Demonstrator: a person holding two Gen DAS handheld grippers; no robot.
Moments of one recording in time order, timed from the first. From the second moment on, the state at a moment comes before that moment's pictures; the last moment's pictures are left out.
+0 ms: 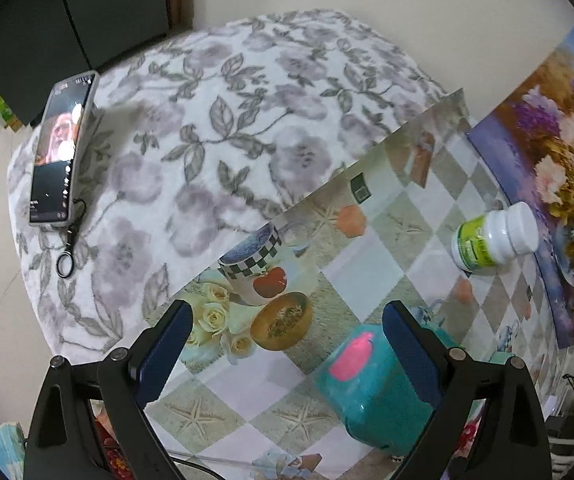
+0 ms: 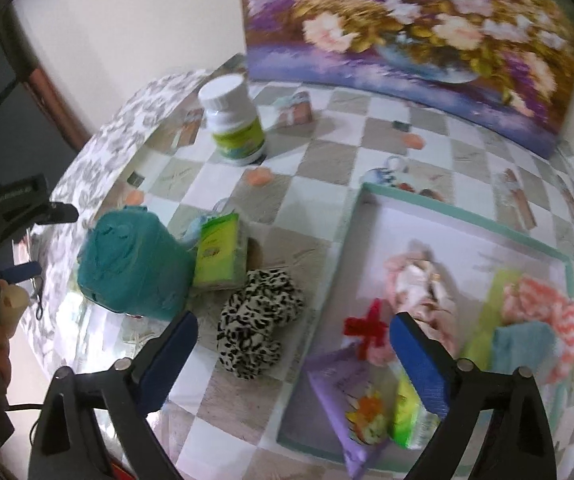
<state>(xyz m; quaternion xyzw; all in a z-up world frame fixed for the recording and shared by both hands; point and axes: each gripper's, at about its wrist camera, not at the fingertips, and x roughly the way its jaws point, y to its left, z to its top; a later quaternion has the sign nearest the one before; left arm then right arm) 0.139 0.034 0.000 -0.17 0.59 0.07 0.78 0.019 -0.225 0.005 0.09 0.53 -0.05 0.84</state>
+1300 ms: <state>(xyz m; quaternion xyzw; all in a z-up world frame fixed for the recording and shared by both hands) 0.159 0.010 -0.001 -0.17 0.60 -0.01 0.78 0.039 -0.220 -0.026 0.07 0.58 -0.04 0.81</state>
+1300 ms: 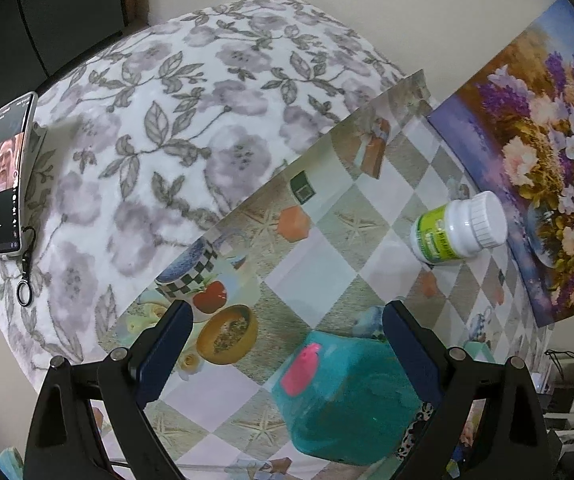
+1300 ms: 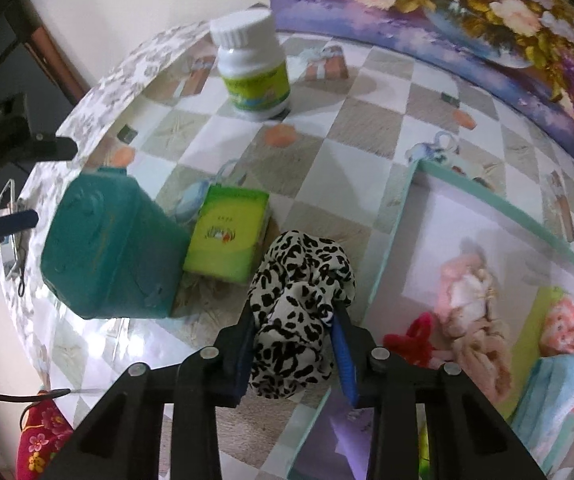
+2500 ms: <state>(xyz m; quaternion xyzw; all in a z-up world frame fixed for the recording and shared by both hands) 0.154 -0.189 -0.005 0.09 0.67 -0.15 0.72 -0.006 -0.360 0.041 0.20 0.50 -0.20 0.82</state>
